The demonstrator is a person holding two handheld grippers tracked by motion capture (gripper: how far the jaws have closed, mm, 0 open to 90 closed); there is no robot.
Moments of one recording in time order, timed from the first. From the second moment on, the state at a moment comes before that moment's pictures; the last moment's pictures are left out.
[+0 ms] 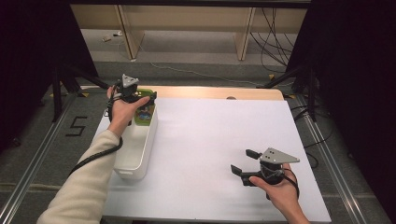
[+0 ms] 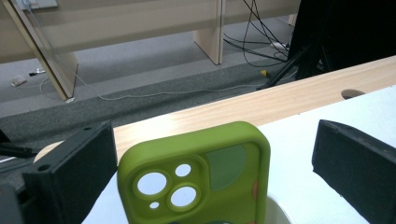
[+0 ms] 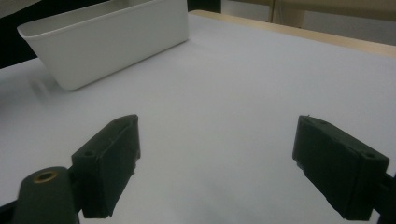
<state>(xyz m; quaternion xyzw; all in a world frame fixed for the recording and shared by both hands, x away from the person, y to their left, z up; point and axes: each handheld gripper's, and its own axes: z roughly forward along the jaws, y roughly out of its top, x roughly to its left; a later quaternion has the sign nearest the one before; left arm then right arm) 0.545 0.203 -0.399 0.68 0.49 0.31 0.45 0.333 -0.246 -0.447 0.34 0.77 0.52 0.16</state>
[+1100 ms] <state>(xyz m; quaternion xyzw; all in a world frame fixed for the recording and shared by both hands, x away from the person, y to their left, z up) 0.521 0.215 -0.388 0.67 0.49 0.31 0.45 0.333 -0.246 -0.447 0.34 0.77 0.52 0.17</state>
